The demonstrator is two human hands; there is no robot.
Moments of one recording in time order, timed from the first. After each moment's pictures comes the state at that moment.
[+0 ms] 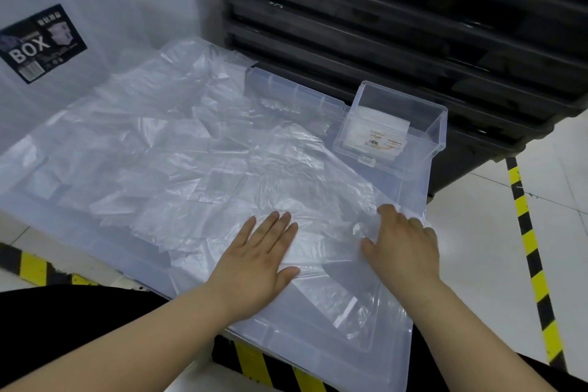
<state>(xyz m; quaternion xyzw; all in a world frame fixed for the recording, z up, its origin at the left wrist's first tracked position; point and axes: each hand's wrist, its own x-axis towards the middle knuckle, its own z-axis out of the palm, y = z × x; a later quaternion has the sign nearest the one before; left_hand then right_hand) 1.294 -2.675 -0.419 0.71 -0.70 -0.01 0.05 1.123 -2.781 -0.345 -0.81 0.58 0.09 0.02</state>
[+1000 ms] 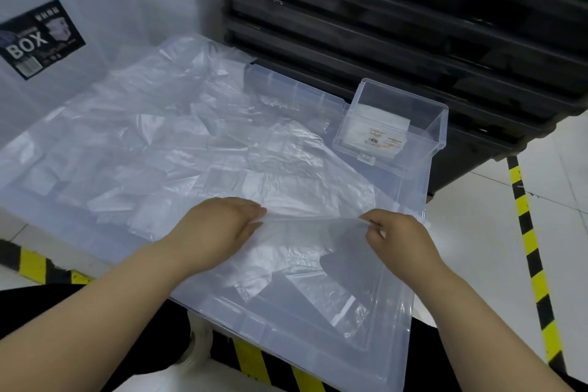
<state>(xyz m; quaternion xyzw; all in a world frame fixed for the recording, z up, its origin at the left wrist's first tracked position) 1.339 -2.692 -0.359 0.71 -0.69 -0.14 0.06 1.112 -2.795 -0.345 -0.84 0.50 -0.02 0.22</state>
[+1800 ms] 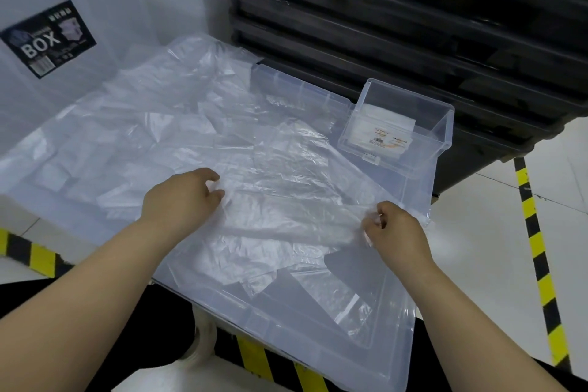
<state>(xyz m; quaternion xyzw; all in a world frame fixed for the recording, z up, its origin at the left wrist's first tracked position) 1.370 -2.693 -0.352 0.89 -0.41 -0.18 0.11 1.122 -2.797 -0.362 -0.75 0.60 -0.06 0.28</state>
